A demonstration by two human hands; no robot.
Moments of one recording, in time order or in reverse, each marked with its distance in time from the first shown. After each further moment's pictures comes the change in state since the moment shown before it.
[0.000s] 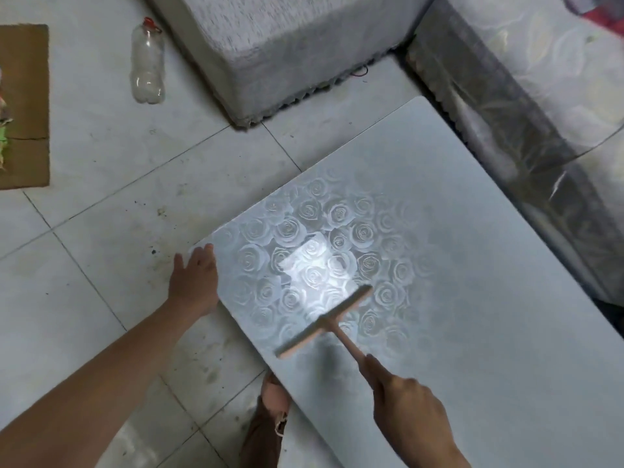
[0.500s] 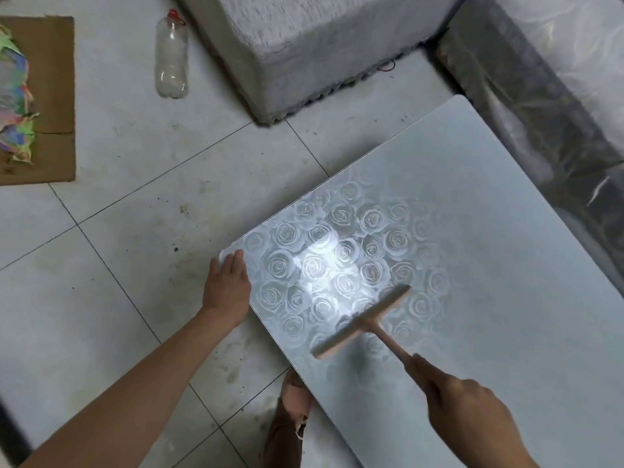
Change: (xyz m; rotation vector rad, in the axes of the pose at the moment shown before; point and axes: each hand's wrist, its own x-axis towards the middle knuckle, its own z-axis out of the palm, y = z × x) left_hand 0.002 -0.003 0.003 0.112 0.070 0.057; right_hand 0.022 -0.007 -0.030 -0.102 0.052 0.055
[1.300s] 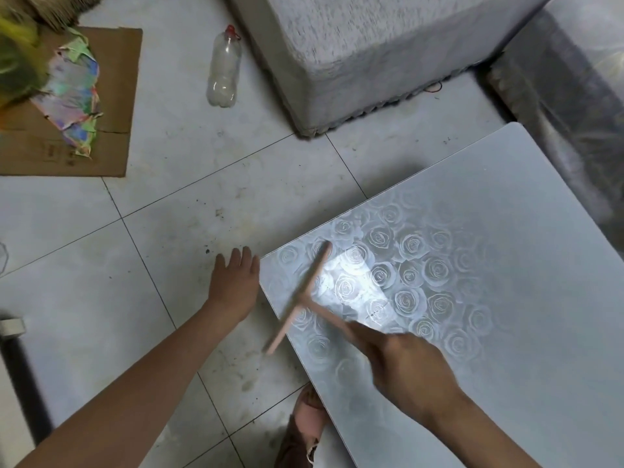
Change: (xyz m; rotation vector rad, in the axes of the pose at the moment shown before) left_hand 0.008 -0.045 0.003 -0.091 0.055 -0.097; right_hand 0.072 -0.091 -0.018 0.072 -0.026 -0.515
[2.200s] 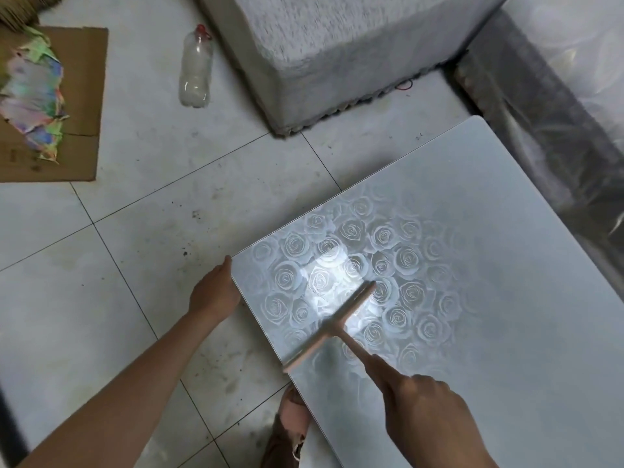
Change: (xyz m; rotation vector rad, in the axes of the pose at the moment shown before) left_hand 0.000 0.020 0.011 -0.822 -0.060 -0.256; right_hand -0.068 0.011 0.003 0.016 -0.034 0.243
